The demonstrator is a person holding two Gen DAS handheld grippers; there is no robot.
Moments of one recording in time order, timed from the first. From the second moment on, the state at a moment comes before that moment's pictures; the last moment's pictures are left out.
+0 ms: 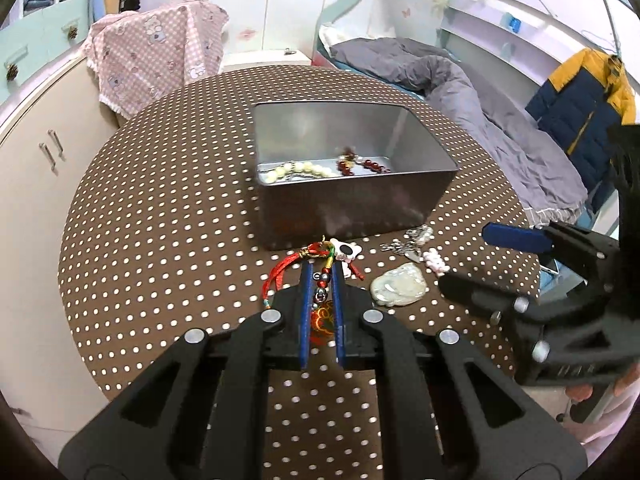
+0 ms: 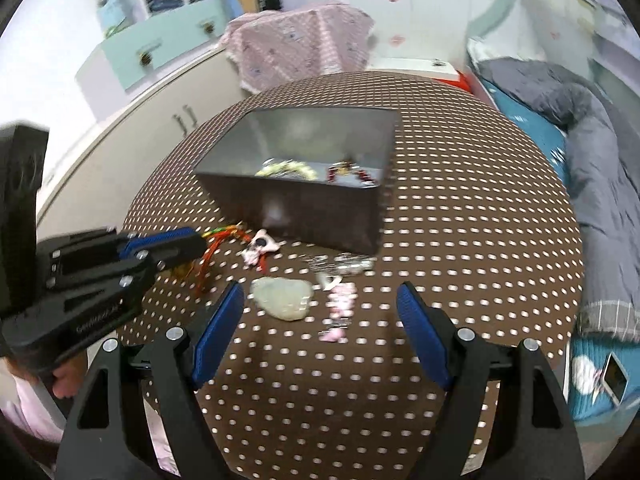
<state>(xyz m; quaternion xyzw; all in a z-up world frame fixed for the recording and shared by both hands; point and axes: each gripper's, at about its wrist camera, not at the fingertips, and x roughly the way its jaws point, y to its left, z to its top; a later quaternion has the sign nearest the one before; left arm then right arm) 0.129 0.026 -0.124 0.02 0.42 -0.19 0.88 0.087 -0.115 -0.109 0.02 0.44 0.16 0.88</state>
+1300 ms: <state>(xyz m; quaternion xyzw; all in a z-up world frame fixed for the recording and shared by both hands) 0.124 0.055 -0.083 0.00 0.36 -0.19 0.91 0.107 -0.094 -0.099 -0.04 0.41 0.12 0.90</state>
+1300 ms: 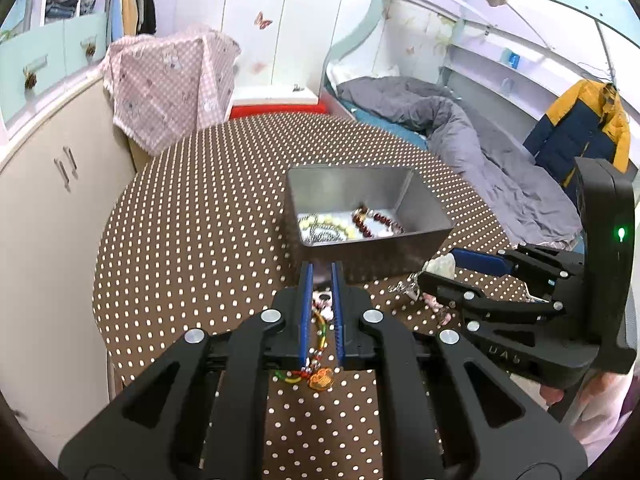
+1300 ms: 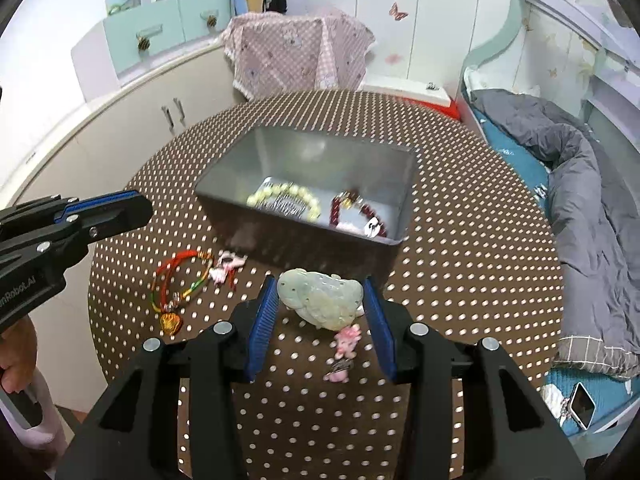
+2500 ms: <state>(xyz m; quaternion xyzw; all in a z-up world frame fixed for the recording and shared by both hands) 0.122 0.044 -0.113 0.07 0.40 -0.14 0.90 0.108 -0.113 -0.100 -0.01 0.41 0.13 0.90</state>
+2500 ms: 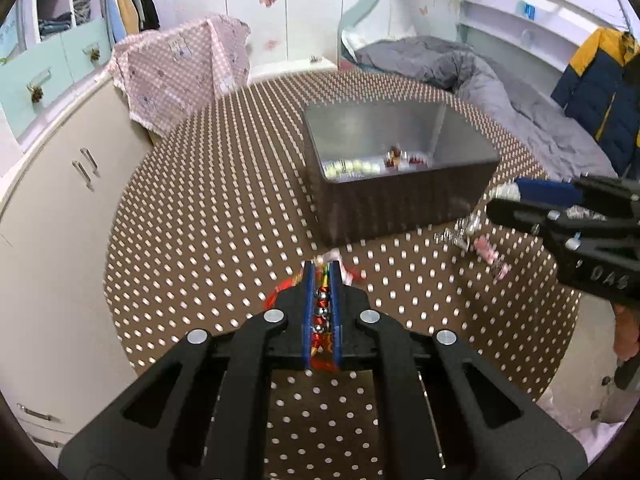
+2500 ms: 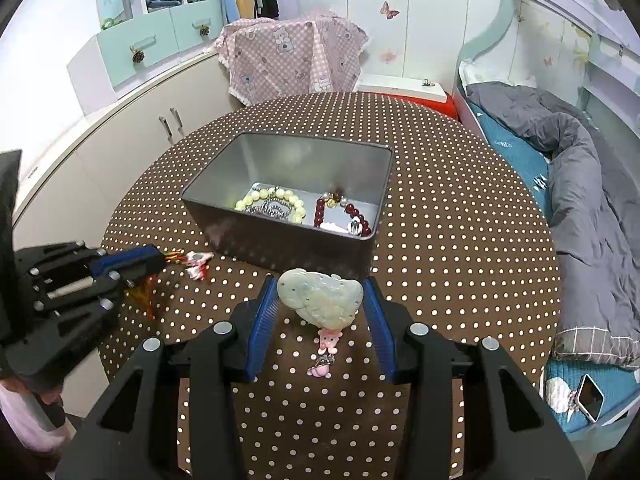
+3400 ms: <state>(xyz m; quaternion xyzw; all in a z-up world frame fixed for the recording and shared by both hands) 0.147 0.016 -0.043 0.04 0.31 -0.19 0.93 0.142 -0.111 -0.060 -0.02 0.36 0.13 0.92</state>
